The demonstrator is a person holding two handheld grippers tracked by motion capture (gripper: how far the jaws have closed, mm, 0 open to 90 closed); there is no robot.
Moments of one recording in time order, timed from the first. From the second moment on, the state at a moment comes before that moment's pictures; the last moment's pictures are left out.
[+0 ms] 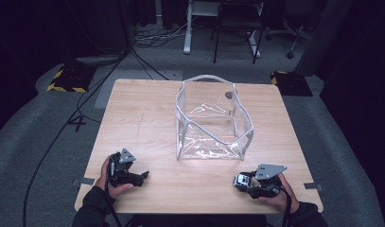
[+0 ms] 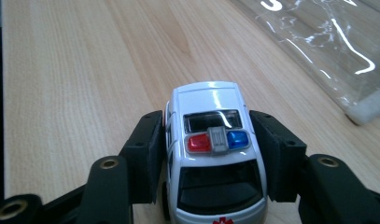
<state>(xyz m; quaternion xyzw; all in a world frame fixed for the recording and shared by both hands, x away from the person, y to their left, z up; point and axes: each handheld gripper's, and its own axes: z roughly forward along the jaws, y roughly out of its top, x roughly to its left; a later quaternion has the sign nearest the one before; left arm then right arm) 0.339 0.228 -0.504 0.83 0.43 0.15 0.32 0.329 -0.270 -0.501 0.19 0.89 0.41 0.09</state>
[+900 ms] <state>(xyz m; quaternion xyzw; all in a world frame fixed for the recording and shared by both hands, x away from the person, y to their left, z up) 0.338 0.224 -0.504 0.83 0.44 0.15 0.31 0.381 -0.326 -0.486 0.35 0.83 0.39 0.18</state>
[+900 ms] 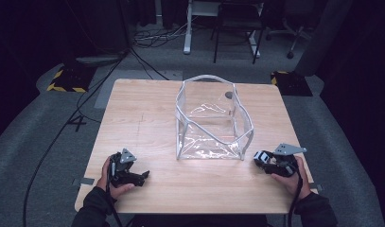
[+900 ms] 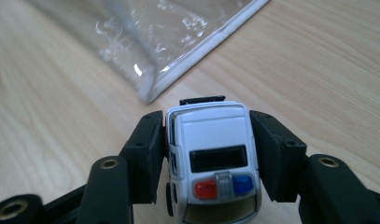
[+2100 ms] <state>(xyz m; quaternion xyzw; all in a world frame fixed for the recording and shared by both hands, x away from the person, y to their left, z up) 0.340 0.224 -0.505 0.83 0.43 0.15 0.32 0.449 -0.300 -0.493 0.40 0.82 0.35 0.18</state>
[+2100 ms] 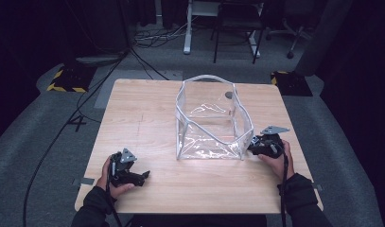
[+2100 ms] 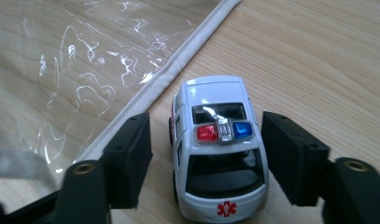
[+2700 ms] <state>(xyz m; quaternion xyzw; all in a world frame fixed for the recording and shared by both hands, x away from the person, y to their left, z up) 0.339 0.225 -0.504 0.83 0.43 0.15 0.32 0.432 -0.317 -0.503 0.40 0.82 0.37 0.19</state>
